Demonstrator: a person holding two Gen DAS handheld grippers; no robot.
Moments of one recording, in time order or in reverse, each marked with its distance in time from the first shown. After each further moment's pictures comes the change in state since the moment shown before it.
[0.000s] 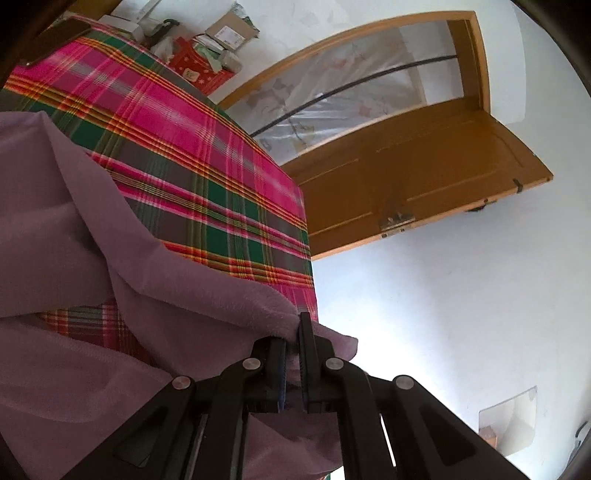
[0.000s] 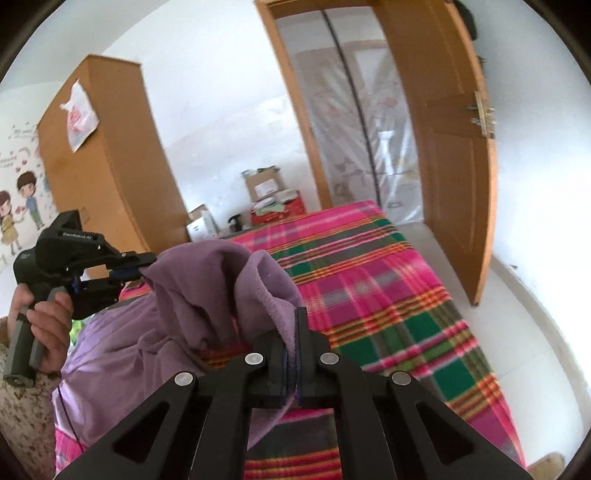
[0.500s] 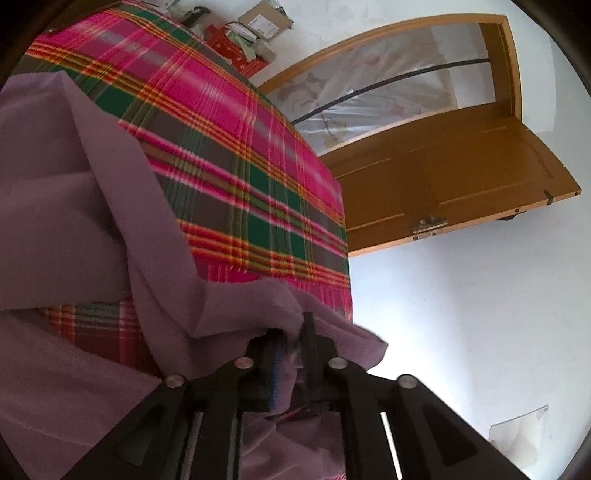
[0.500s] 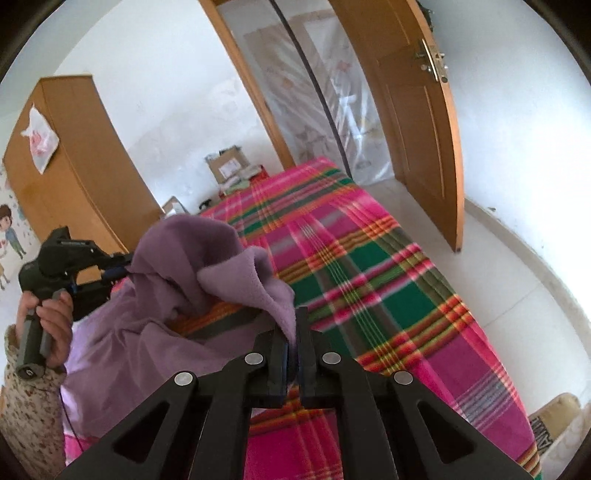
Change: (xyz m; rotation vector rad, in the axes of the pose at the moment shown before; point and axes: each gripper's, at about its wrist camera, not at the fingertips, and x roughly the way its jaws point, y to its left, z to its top) left arm 0.033 0.033 0.004 -0.056 0.031 0.100; right arm -0.004 -0.049 -0.043 0.159 0.112 -0.057
